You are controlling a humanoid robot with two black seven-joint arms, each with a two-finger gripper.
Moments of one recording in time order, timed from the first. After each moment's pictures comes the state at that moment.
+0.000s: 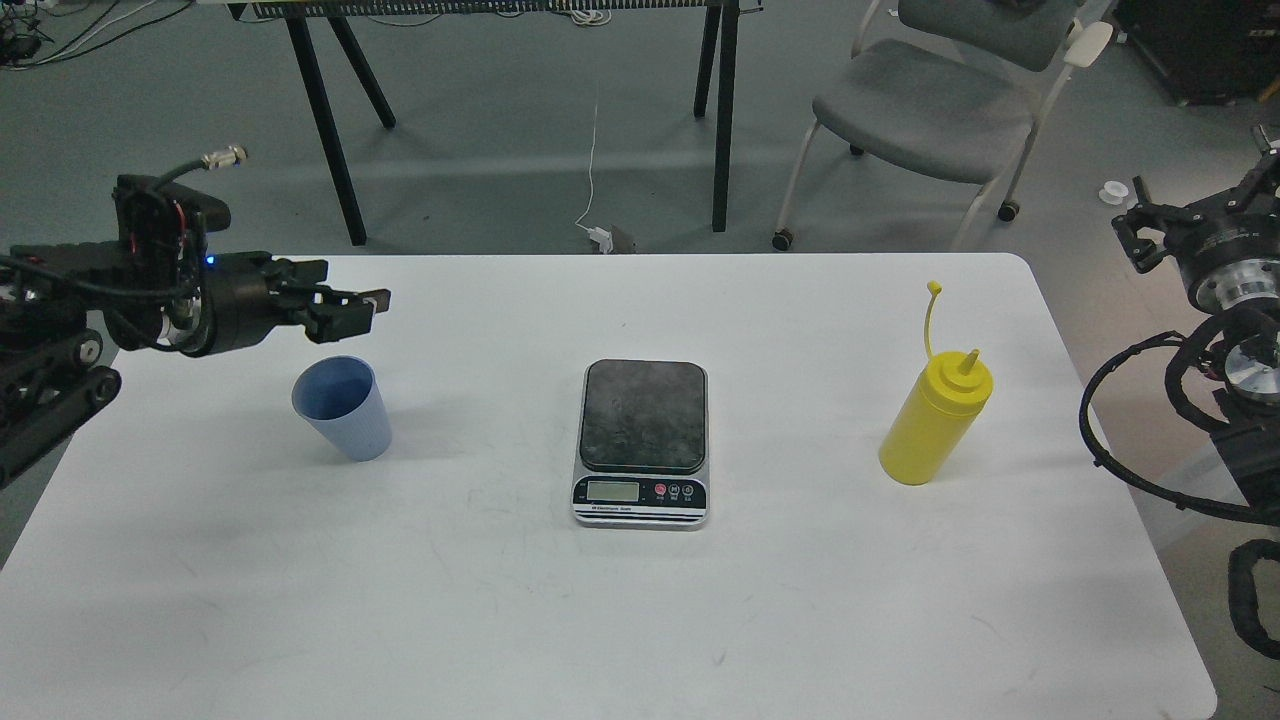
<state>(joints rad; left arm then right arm) -0.83 0.75 -0.41 -0.98 1.94 -0.22 -0.39 0.86 -0.36 0.92 0.15 0.24 0.49 0.18</state>
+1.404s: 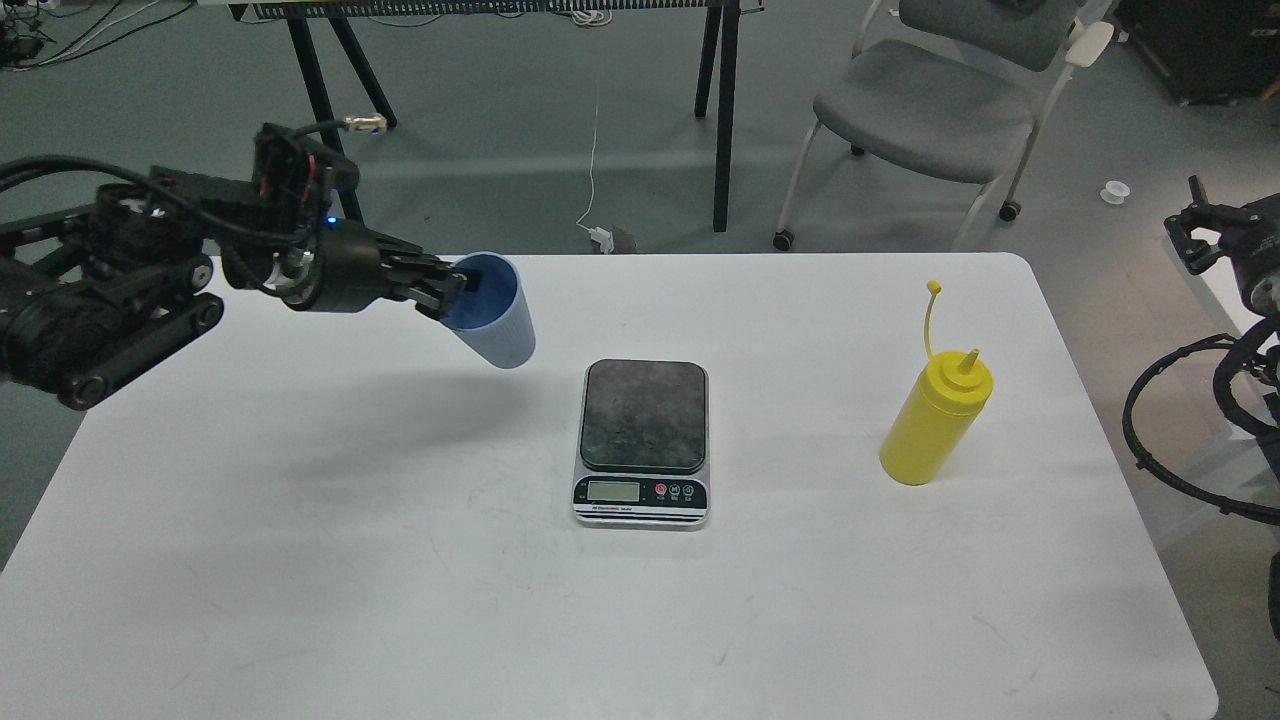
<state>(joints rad) -1.16 0.53 -0.20 -0.98 1.83 -0.41 -0.49 0.86 -0.43 0.92 0.14 0.24 0.49 0.19</state>
